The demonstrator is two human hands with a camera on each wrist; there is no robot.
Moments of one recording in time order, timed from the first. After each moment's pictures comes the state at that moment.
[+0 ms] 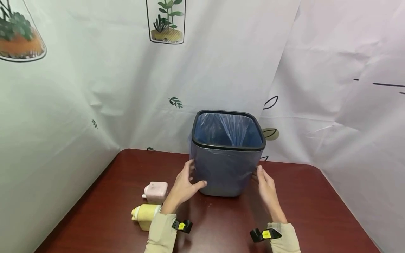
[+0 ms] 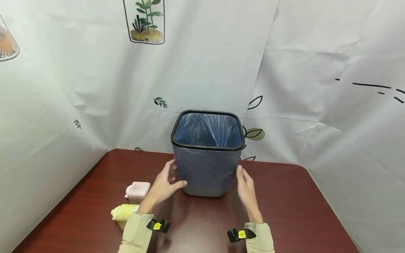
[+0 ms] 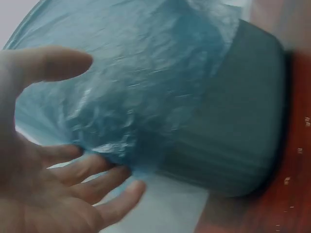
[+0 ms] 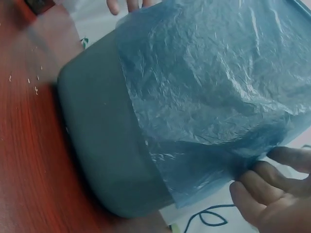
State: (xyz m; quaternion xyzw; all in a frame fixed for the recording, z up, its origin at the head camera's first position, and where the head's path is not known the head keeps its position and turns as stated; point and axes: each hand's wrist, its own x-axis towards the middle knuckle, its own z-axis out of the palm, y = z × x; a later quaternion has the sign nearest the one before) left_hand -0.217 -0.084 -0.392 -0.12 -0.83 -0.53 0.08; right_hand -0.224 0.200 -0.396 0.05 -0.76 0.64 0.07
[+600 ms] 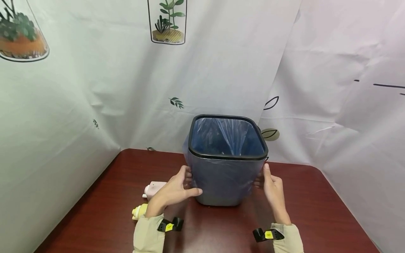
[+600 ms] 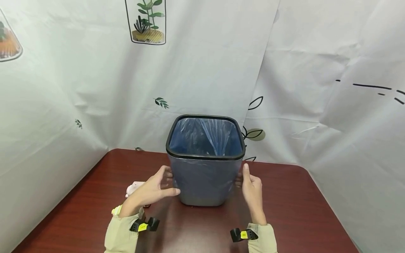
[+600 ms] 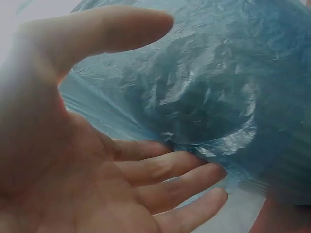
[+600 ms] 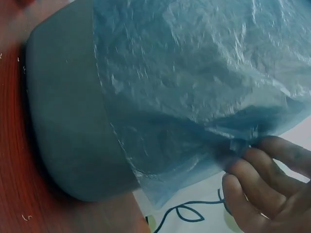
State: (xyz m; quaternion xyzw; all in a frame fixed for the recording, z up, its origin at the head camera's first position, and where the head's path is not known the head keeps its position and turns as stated) left_hand -0.194 -0.109 -0.360 -0.13 -0.85 -0.50 -0.05; right_hand -0.219 0.202 -0.389 -0.04 -0.77 0.62 0.15
